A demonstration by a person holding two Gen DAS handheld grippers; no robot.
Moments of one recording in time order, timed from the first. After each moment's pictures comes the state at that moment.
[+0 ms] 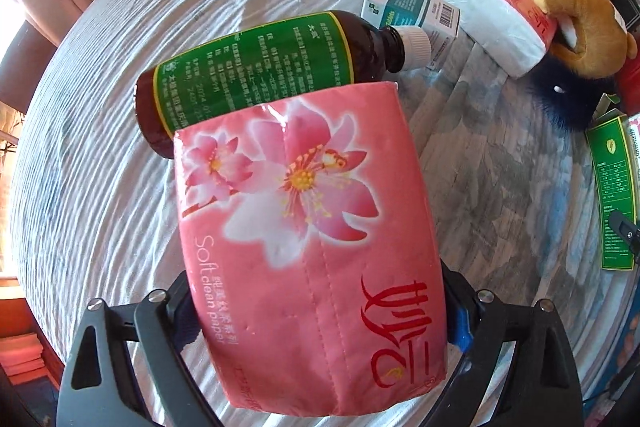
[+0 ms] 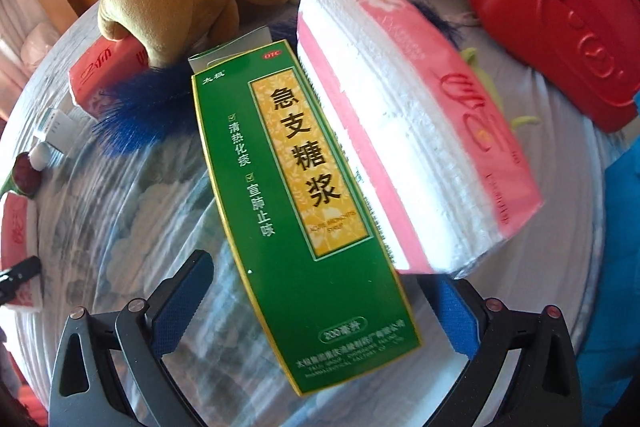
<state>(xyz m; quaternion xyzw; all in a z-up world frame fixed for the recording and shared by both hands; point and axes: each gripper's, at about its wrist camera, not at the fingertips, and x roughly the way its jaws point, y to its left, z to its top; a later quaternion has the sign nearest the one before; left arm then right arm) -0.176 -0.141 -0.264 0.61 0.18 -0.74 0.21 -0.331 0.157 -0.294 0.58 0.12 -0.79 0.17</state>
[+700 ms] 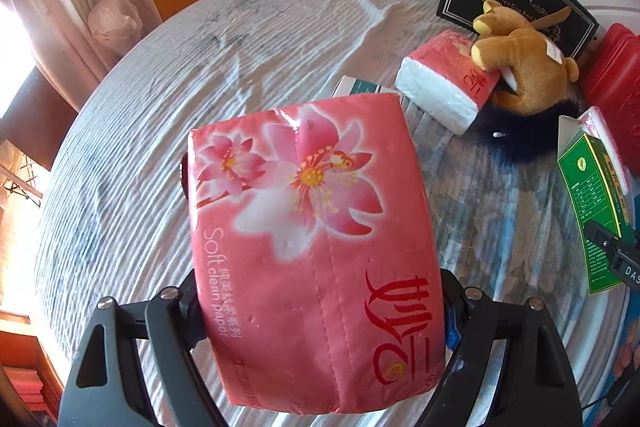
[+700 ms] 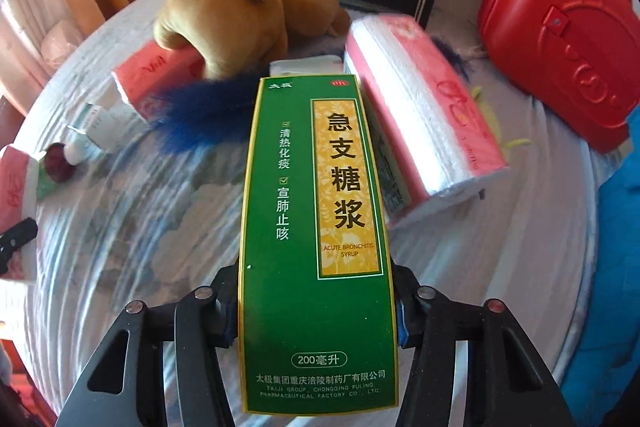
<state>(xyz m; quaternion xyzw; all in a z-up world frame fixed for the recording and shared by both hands) -0.156 -0.127 -0.186 0.52 0.13 -0.82 0.20 -0.300 0.158 -0.246 0.54 0.13 -0.81 0.20</state>
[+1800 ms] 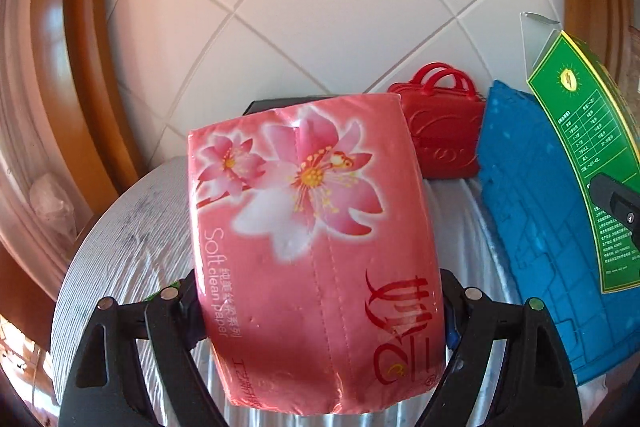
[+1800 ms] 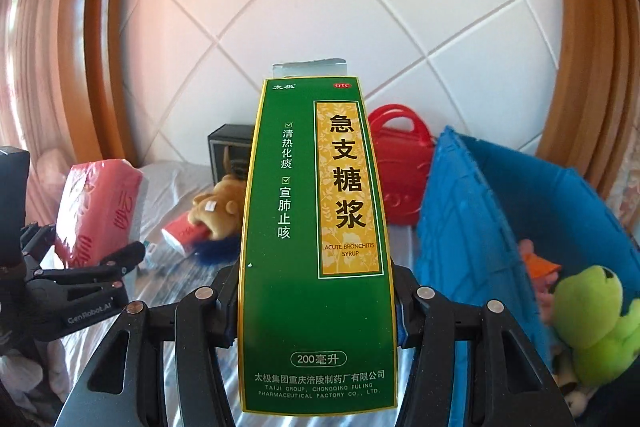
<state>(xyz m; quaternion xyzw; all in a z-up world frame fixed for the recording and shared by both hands) -0.090 0.083 0.024 0.31 -0.01 -0.95 0.00 -0.088 0.270 0.003 0.27 0.06 -0.96 0.08</state>
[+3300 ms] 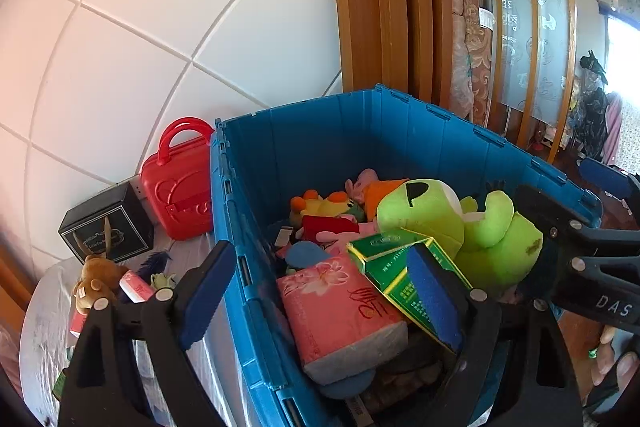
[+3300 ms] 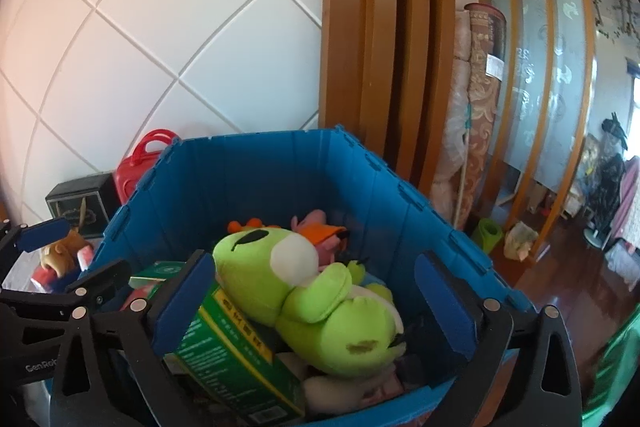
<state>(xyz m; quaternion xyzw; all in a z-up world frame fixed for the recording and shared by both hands) -0.050 0.414 0.076 0.27 -0.11 -0.92 -0.24 0.003 0.590 0.037 0.24 -0.02 -0.96 -0.16</state>
